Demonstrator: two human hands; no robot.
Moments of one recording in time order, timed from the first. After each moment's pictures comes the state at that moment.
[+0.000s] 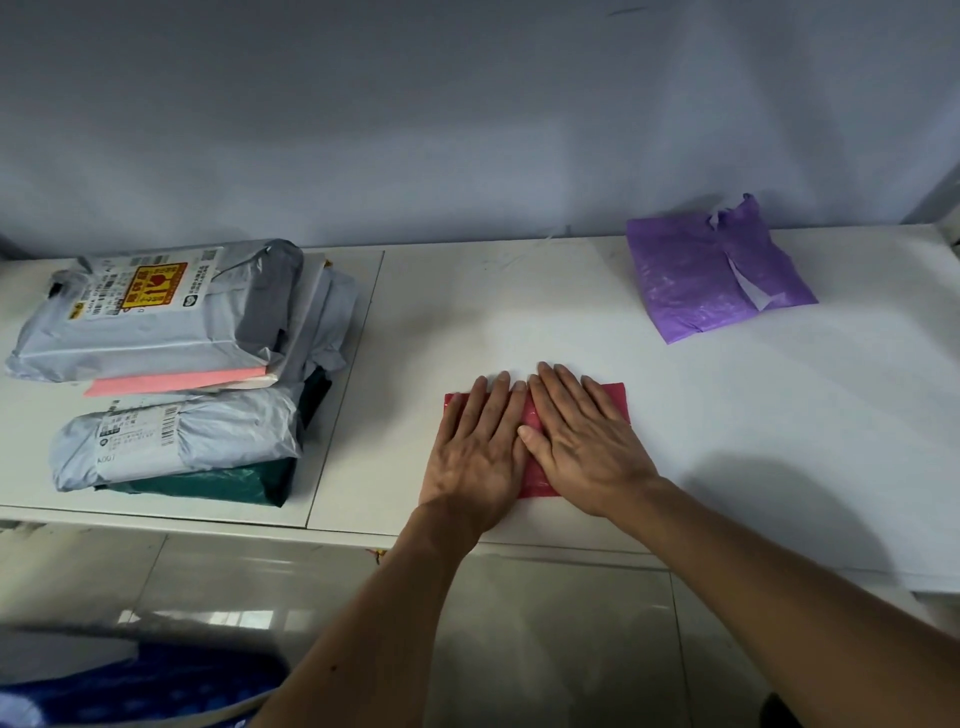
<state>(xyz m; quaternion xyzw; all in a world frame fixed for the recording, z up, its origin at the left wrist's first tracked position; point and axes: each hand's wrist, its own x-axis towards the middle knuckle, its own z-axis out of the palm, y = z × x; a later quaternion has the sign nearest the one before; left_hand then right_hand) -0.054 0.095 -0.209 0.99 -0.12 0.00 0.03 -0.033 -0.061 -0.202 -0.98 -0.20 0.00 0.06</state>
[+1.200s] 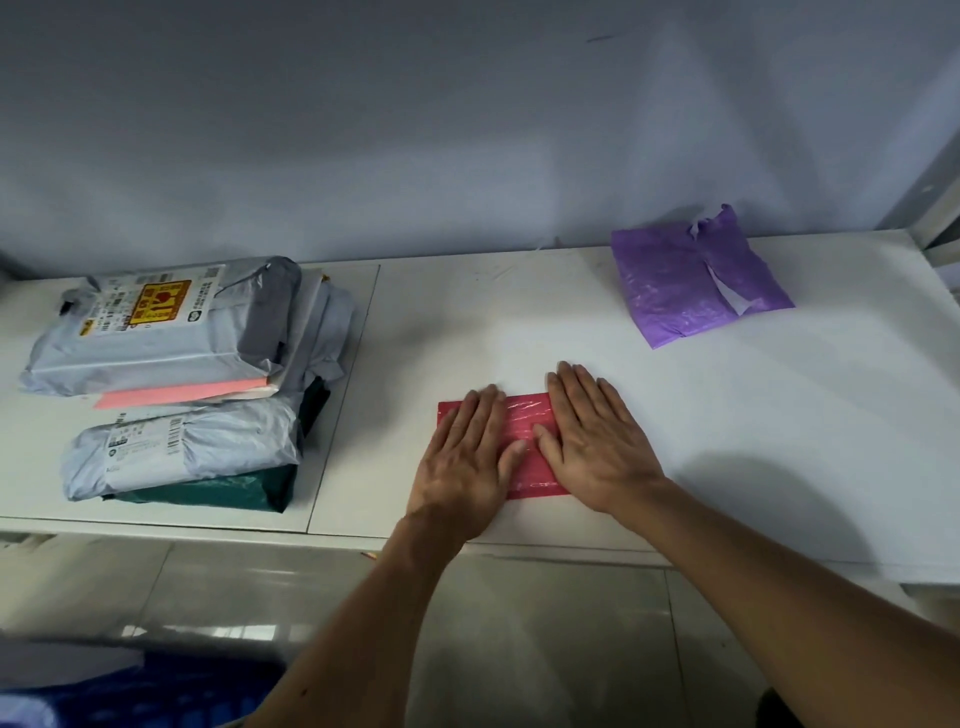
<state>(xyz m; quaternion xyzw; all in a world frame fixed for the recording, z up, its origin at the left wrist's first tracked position) -0.063 0.101 -0.206 0.99 -0.13 0.02 0.05 -0.032 -0.077 -0.204 -0.99 -0.14 0.02 0.06</state>
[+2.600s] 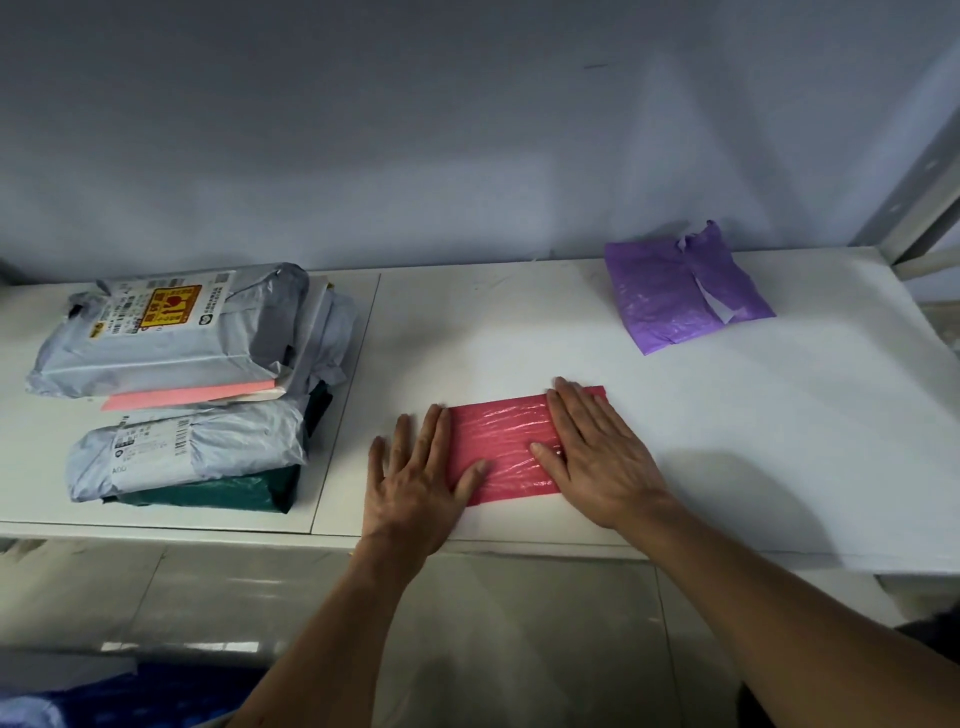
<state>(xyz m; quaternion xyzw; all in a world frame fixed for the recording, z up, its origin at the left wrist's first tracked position) -0.081 0.143 -0.199 1.00 -0.02 -0.08 0.01 -0.050 -0.085 -0.199 -0.98 -0.16 0.02 0.08</state>
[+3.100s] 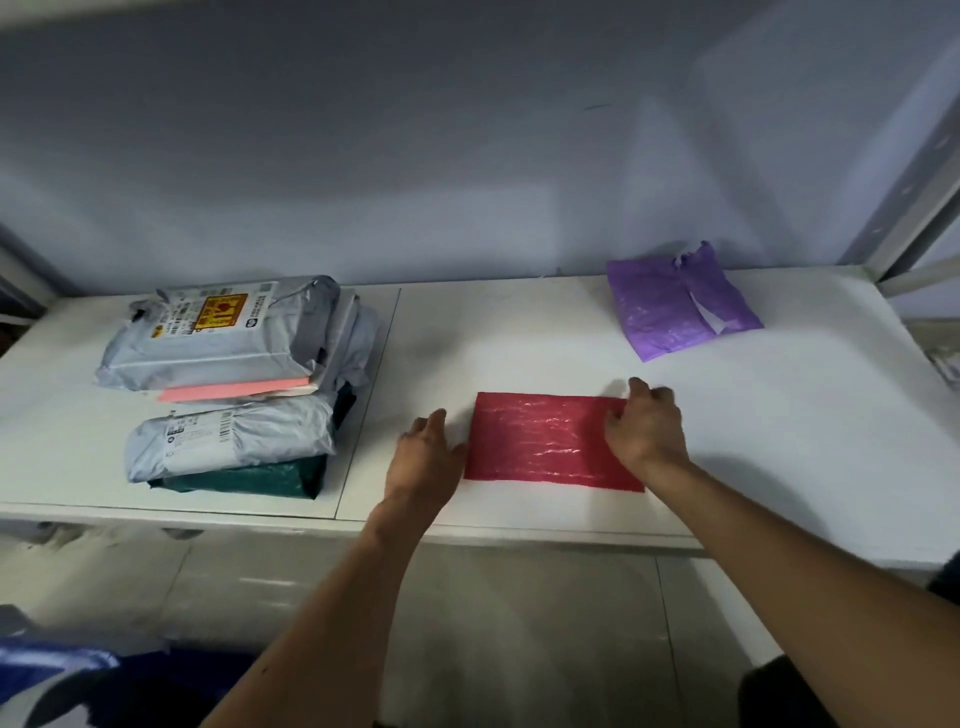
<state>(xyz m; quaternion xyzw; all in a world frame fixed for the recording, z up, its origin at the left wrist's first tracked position) -0.068 0.134 -0.151 0.96 0.11 -0.08 0.25 -0.034 -0.106 -0.157 -0.94 0.15 0.05 0.30</state>
